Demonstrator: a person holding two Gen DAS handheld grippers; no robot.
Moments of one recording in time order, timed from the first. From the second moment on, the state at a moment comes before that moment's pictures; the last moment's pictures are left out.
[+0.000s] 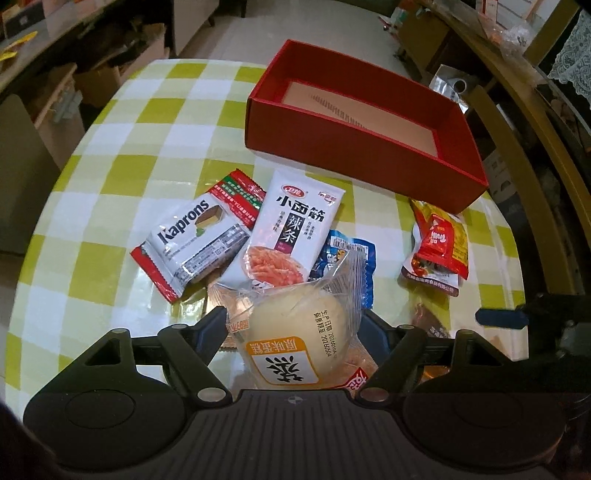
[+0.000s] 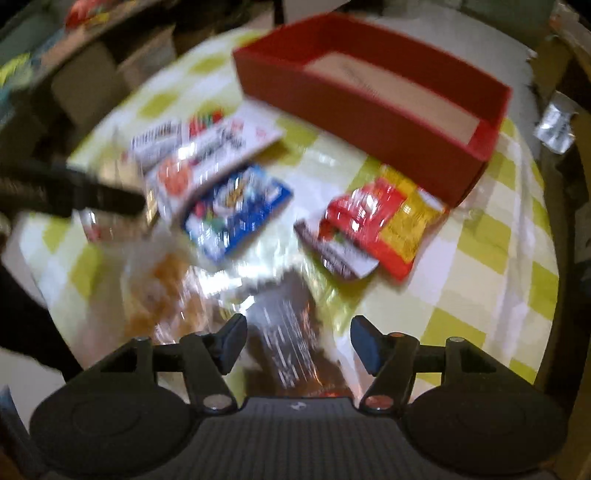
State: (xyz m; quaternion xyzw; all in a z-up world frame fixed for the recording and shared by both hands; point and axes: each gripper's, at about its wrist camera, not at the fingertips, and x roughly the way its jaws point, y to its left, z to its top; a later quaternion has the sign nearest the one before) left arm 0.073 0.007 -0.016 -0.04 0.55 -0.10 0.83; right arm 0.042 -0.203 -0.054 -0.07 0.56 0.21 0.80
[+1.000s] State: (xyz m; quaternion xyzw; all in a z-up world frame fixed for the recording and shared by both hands) left arm 0.074 -0.011 -0.027 -0.01 0.57 -0.13 0.82; right arm 0.036 -0.193 -0.081 -0.10 0.57 0.23 0.78
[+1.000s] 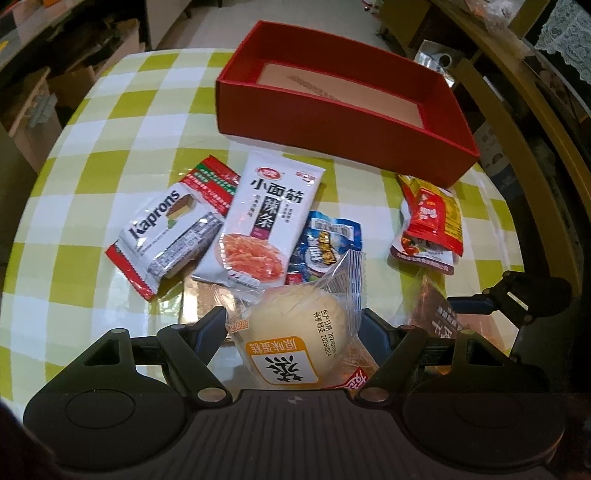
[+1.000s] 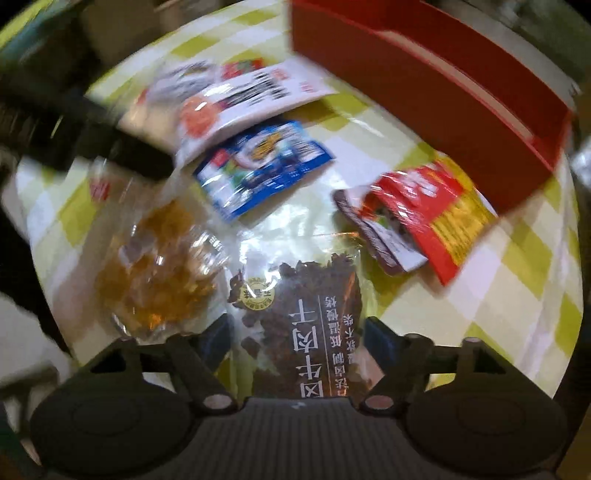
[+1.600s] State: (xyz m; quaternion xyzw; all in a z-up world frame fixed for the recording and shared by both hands) left arm 0.075 -0.014 -0.010 -0.03 0.54 -0.13 0.83; right arm 0.016 -0.214 -0.010 0.02 0.48 0.18 0.86
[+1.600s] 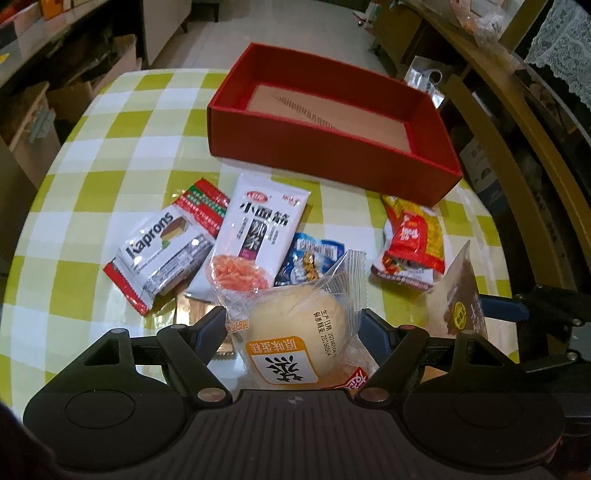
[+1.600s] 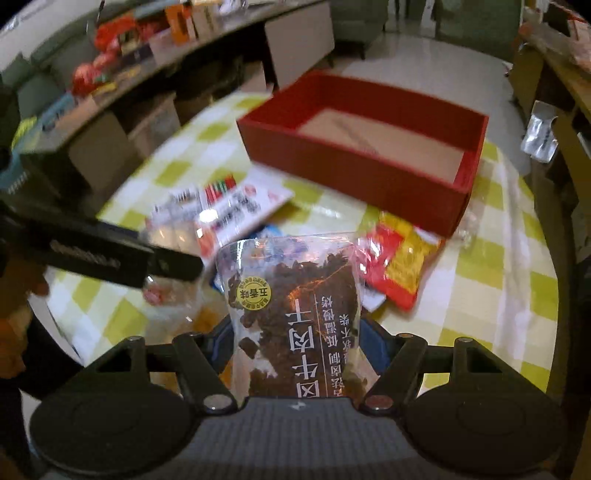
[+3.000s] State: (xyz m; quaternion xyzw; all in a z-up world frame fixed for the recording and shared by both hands) left arm 0.244 -0.083 0.010 0.01 0.45 -0.07 0.89; right arm 0.212 -0.249 -0.029 0.09 0.41 0.05 0.91
